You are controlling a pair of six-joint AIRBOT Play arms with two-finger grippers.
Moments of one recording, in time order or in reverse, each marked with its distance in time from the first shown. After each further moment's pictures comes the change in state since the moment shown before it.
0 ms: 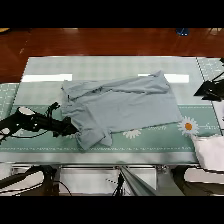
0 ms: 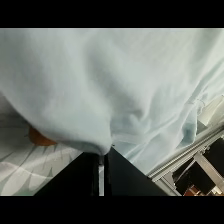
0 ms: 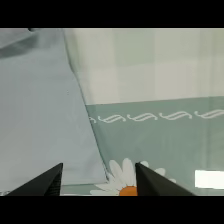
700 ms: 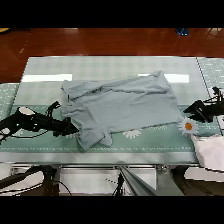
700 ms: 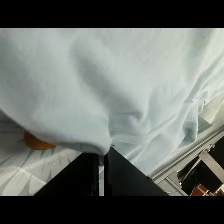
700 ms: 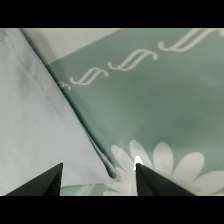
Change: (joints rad) left arm -0.001 0.002 0.000 -0.005 0.007 0.044; right arm -0.143 0.000 -0.406 0.241 -0.165 -0.069
